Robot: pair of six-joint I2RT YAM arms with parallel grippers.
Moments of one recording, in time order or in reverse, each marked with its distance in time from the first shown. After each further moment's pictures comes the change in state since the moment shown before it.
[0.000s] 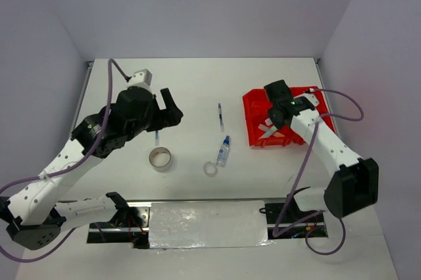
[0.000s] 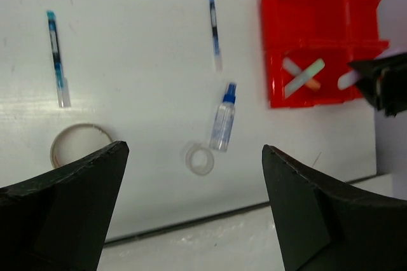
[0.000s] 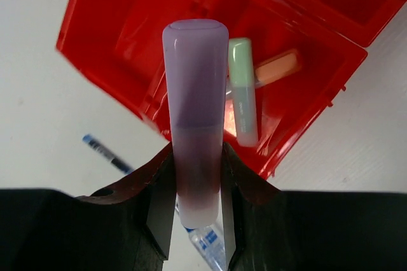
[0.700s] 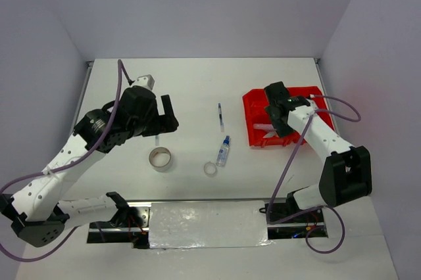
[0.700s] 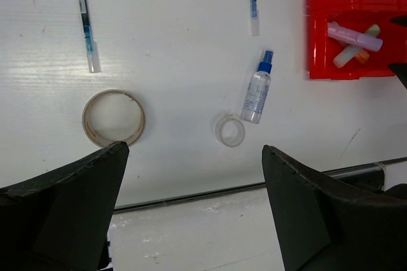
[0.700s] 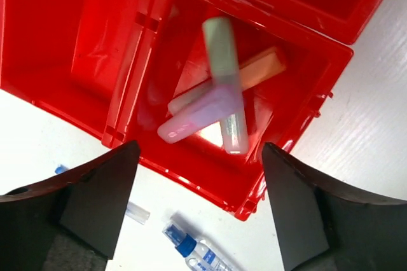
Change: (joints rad) left arm 0.029 0.042 0.019 -0.174 0.076 0.028; right arm -0.057 0.127 -0.016 -0.015 -0.023 0.109
